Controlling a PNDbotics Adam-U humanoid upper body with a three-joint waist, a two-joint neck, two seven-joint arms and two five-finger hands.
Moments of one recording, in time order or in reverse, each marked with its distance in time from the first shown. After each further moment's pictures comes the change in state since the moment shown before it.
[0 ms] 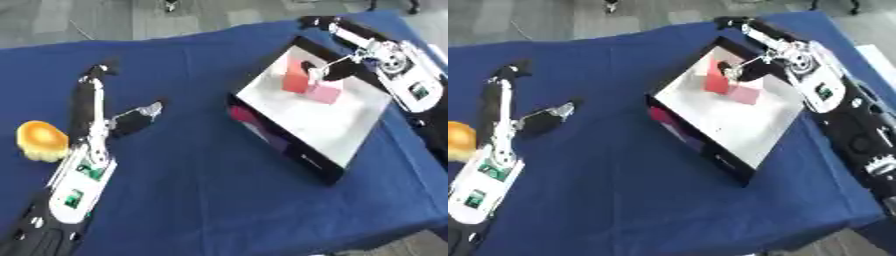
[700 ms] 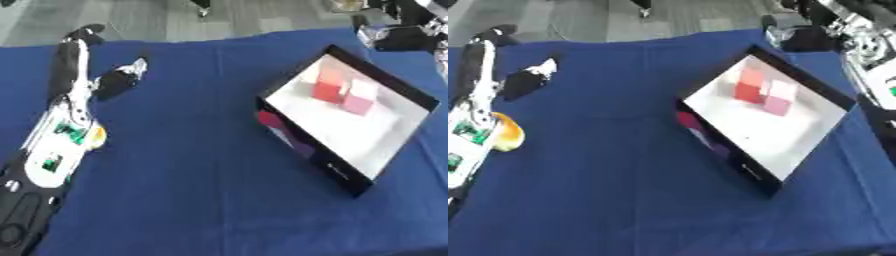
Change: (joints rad) left arm -0.065 0.223 0.077 -0.119 0.013 0.246 -0.223; right arm 0.008 -0.044 -0.079 -0.058 -0.365 0.101 -0.007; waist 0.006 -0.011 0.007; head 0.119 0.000
